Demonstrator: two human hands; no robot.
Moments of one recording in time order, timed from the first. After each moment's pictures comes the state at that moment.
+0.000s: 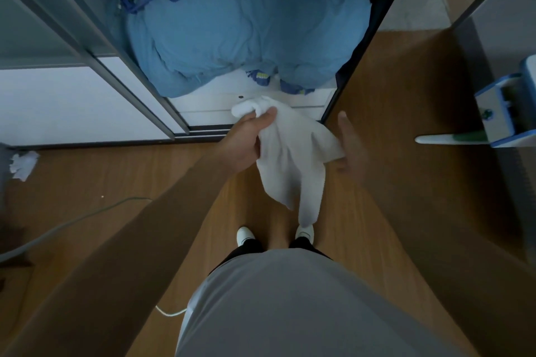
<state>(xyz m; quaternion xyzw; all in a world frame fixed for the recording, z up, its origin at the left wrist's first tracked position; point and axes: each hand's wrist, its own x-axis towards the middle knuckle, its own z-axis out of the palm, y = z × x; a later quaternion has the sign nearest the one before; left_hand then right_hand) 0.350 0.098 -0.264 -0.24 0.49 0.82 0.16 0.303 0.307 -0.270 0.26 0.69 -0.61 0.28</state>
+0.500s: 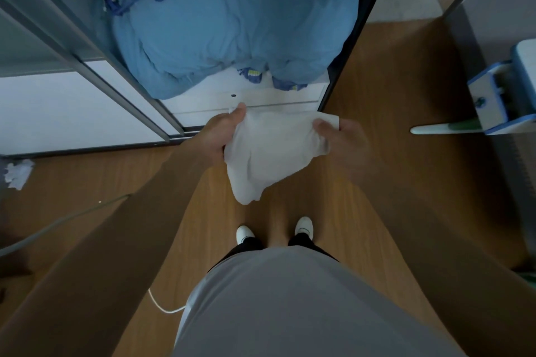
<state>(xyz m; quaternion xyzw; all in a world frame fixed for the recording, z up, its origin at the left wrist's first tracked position) 0.344 0.075 -0.260 -0.33 0.62 0.68 0.21 0.319 0.317 -0.256 0.10 0.74 -0.62 0.23</state>
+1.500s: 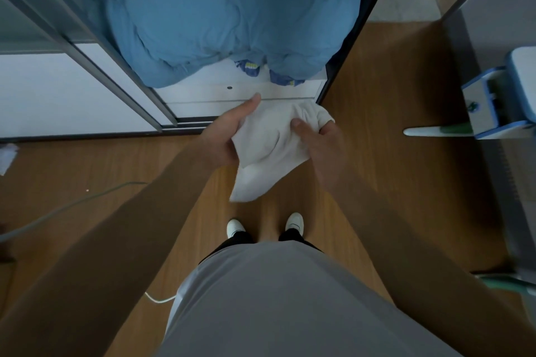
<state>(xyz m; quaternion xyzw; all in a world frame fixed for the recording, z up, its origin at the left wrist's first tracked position) 0.355 0.098 -0.255 -0.25 0.45 0.82 0.25 0.342 0.289 -0.258 0.13 0.70 -0.67 0.20</state>
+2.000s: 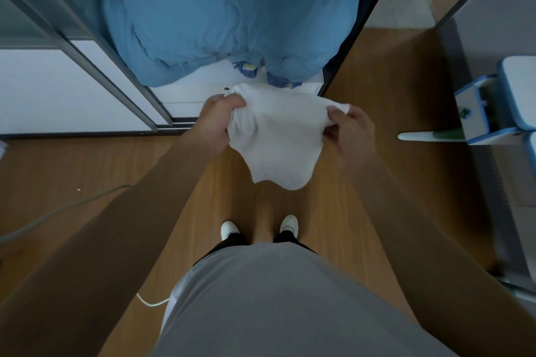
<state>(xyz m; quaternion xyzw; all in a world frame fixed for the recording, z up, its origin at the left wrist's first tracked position) 0.335 0.085 -0.262 -0.32 0.55 0.77 0.08 0.308 0.321 -0.252 0.20 0.64 -0.73 0.13</state>
